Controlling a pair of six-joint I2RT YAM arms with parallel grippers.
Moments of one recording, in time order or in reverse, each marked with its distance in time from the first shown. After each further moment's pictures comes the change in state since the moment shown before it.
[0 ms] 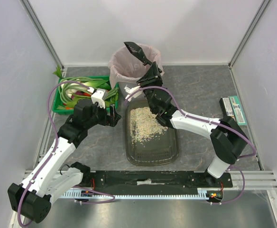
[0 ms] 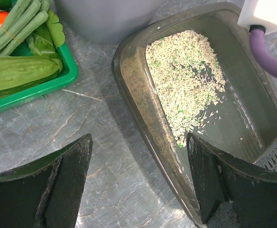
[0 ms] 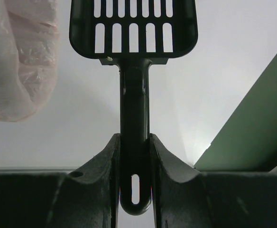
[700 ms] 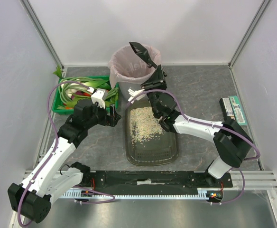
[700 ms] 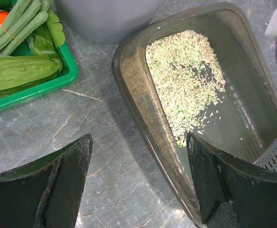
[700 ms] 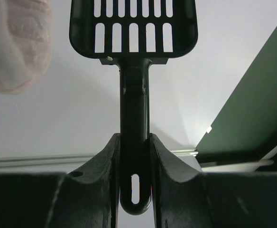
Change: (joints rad) left arm 0.000 0.000 0.000 0.000 -0.001 0.000; right arm 0.012 -0.053 -0.087 0.110 0.019 -0.013
